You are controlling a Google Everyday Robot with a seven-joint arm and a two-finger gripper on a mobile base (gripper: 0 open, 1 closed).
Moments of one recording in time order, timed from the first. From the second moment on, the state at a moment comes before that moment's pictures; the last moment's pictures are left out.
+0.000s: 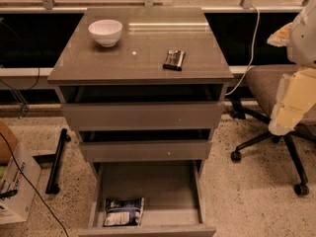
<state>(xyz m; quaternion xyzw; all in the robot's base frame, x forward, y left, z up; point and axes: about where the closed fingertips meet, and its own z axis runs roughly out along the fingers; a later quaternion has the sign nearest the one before) 0.438 -0.215 0.984 -0.60 0.78 -0.04 0.17</state>
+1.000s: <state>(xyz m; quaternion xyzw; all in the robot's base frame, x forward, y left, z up) 0.462 -0.189 0.945 -0.62 0.76 0.01 0.20</state>
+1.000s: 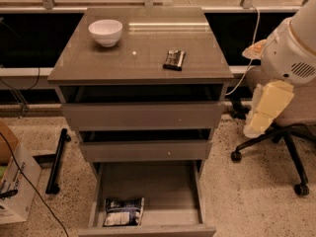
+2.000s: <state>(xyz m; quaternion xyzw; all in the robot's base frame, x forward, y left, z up) 0.497 -0.183 0.856 -0.62 0.74 0.09 0.26</state>
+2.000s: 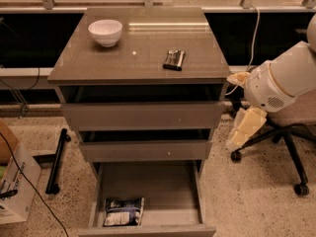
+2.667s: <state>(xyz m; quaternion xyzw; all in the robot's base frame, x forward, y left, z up) 0.497 -0.149 0.802 -0.62 0.72 0.15 0.26</state>
